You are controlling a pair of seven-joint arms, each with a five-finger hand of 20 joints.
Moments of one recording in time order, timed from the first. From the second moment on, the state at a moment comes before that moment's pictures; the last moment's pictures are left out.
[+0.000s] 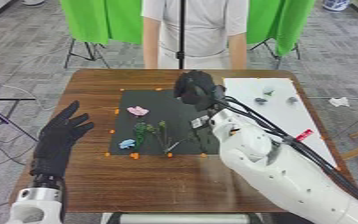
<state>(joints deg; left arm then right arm) 130.5 -51.5 -92.1 -124.9 42.4 20.0 22.3 -62.7 -58.9 38.0 -99.1 -130.3 14.1 13.7</state>
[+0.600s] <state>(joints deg) 126.3 -50.8 -90.1 -123.4 42.4 19.4 21.9 -62.2 -73.0 31.0 -89.1 -140.1 6.1 13.0</state>
